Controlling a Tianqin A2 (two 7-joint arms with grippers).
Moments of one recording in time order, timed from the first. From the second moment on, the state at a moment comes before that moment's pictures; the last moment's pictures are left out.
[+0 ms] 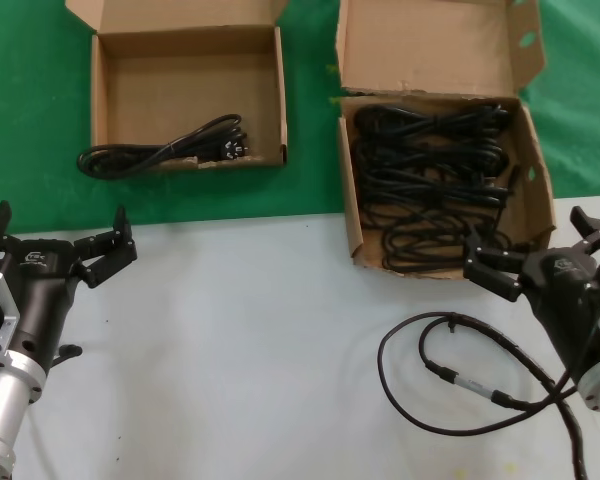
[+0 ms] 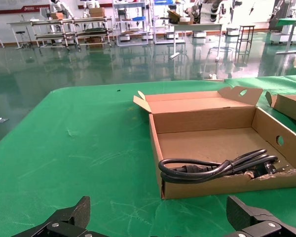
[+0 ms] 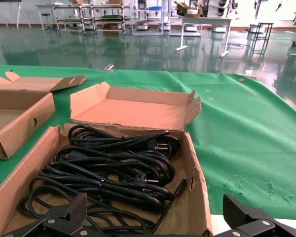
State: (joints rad) left arm 0.00 -0.30 1.60 -1.60 -1.80 0.00 0.00; right arm 0.02 0.30 -1.62 1.60 1.78 0.01 0.00
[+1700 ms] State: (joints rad) left arm 0.00 -0.30 1.60 -1.60 -1.80 0.00 0.00; right arm 0.02 0.30 -1.62 1.60 1.78 0.01 0.00
